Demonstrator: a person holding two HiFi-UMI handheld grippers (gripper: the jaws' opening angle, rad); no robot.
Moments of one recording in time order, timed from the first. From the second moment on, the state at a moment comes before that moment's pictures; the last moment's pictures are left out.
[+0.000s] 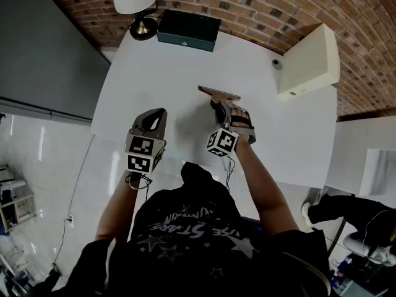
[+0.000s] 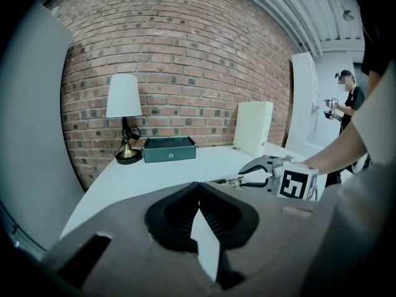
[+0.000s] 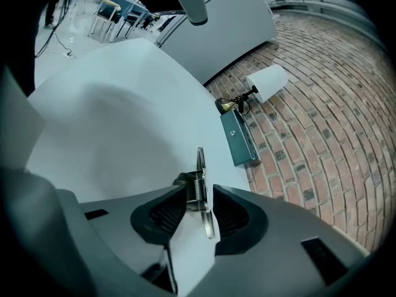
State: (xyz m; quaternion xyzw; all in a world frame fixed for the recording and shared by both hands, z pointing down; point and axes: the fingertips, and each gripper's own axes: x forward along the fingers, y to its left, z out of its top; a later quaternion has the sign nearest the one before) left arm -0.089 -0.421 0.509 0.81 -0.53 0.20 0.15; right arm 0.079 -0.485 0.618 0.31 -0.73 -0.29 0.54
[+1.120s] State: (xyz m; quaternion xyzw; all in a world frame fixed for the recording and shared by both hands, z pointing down) left arm -0.081 -0.273 0.446 0.86 -0.48 0.14 0.09; right arm 0.086 -0.332 0.451 0.52 -0.74 -0.21 0.37
